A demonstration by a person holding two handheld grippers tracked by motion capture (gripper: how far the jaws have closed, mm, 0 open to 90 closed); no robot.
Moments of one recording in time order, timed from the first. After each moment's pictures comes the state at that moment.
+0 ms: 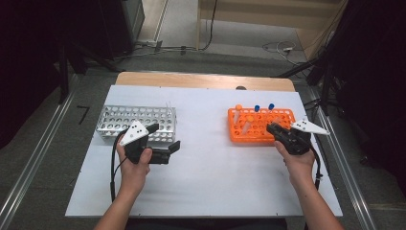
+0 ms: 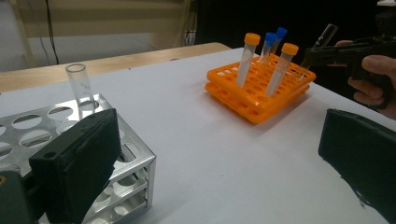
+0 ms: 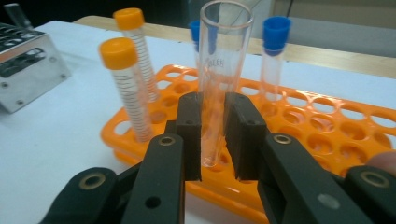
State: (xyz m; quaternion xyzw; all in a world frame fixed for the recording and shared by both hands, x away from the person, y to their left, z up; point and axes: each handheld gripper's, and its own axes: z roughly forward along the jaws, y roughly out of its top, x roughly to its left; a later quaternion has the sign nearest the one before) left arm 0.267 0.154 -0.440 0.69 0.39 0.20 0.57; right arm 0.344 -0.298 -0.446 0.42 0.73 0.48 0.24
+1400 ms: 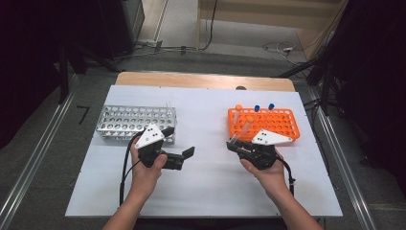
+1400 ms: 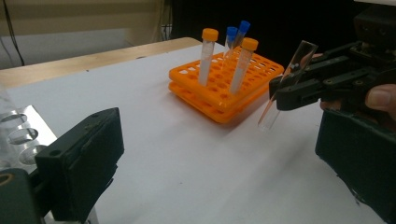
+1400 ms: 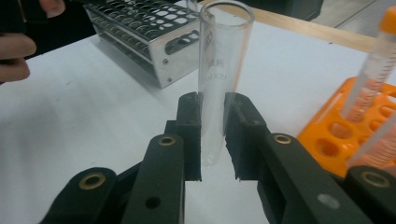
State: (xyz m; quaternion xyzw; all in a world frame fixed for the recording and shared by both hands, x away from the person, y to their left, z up) left arm 0.261 0.117 -0.433 0.72 0.36 0.17 0.57; right arm 0.301 -0.201 -0.445 0.28 0.81 0.50 0.13
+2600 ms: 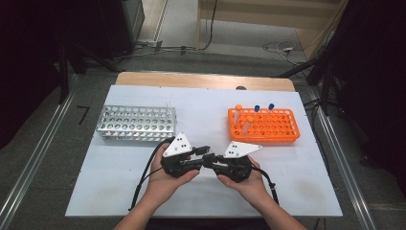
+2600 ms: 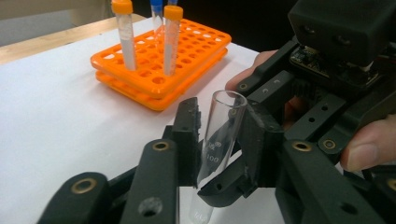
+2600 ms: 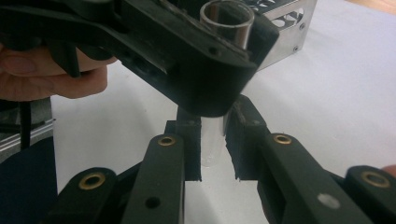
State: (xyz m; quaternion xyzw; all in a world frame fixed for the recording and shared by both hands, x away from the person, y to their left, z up) left arm 0.252 0.064 -0.438 0.78 0.28 0.12 0.55; right arm 0.275 -0.144 -0.457 0.21 0.85 0.49 0.07
